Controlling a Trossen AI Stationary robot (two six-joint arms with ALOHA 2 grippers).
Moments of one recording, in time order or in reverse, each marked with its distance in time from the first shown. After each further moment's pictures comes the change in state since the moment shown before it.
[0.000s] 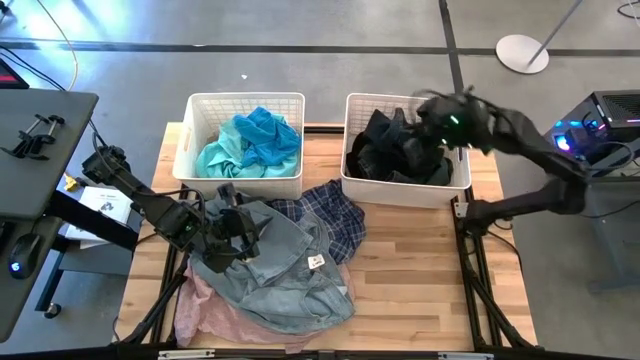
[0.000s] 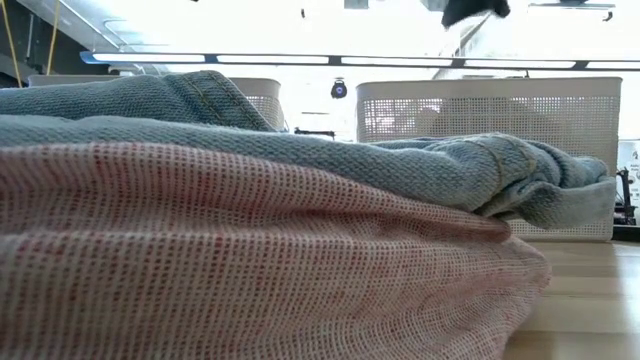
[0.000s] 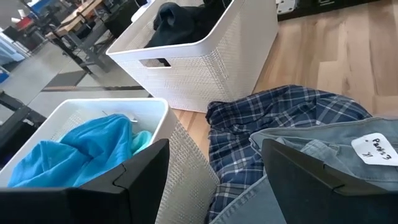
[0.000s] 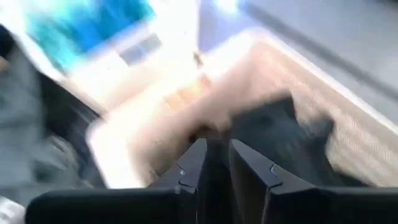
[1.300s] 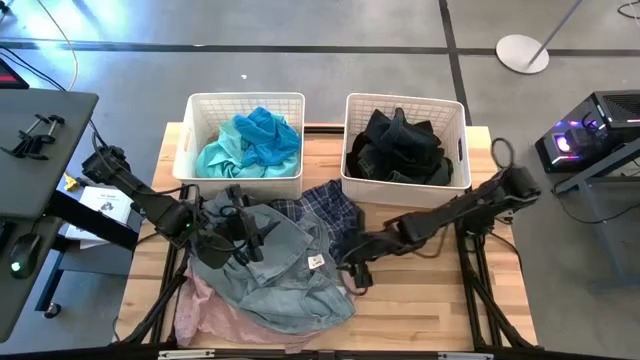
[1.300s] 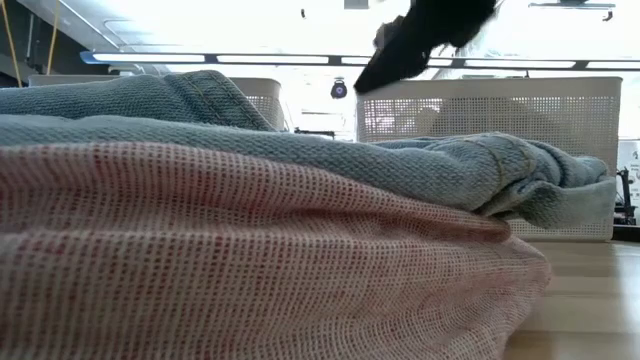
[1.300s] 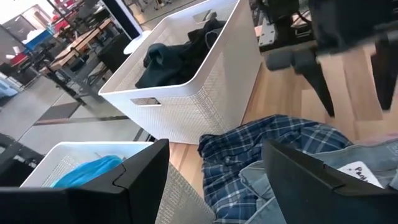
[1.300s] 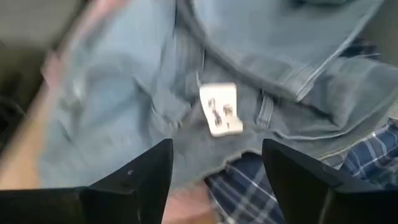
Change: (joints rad) left arm 0.010 -0.003 0.000 0.240 0.019 0.263; right arm 0.710 0.467 -0.396 0.797 -0.076 -0.149
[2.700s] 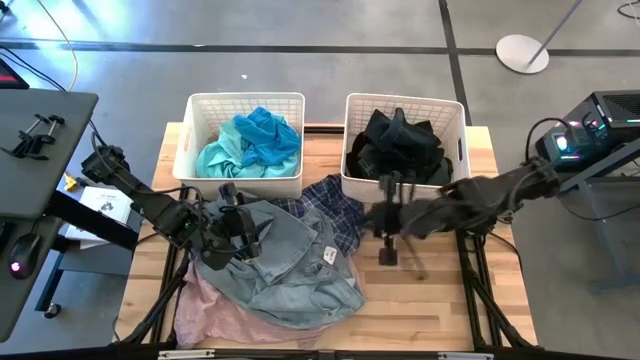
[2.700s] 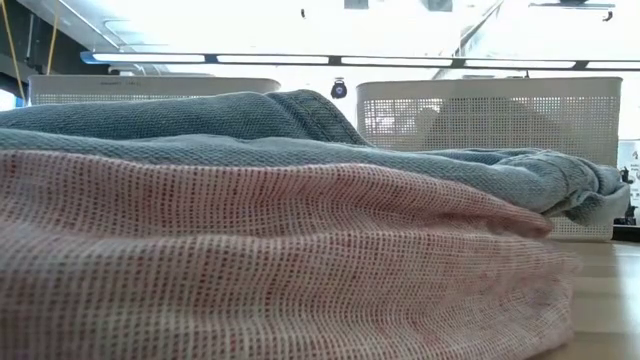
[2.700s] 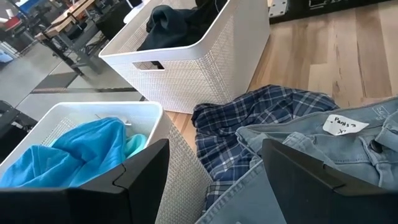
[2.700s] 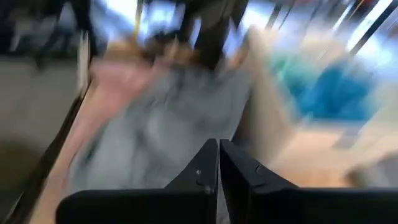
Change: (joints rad) left arm -0.003 -0.011 0.000 -0.212 0.017 -0.228; right arm 0.060 -0.186 0.504 -0.488 0.295 0.005
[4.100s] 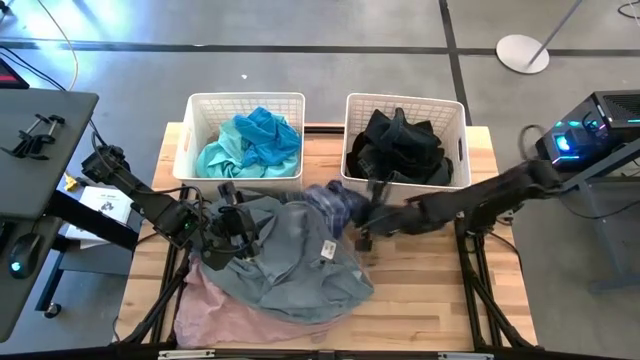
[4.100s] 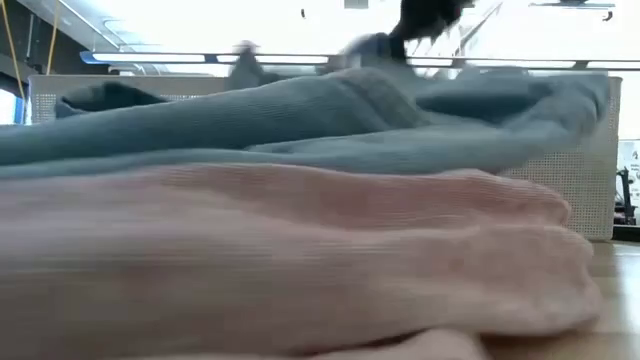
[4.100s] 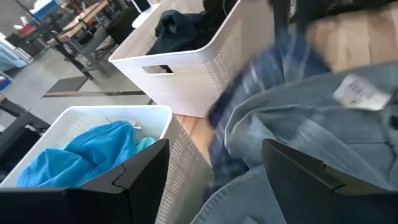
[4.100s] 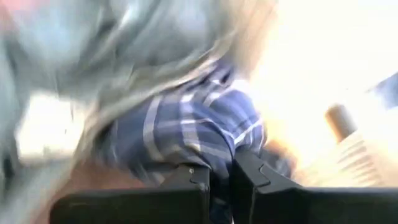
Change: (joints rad) left arm 0.000 0.001 0.000 0.004 -0.040 0.018; right arm -0.145 -0.003 -0.573 0.454 0.078 -0.051
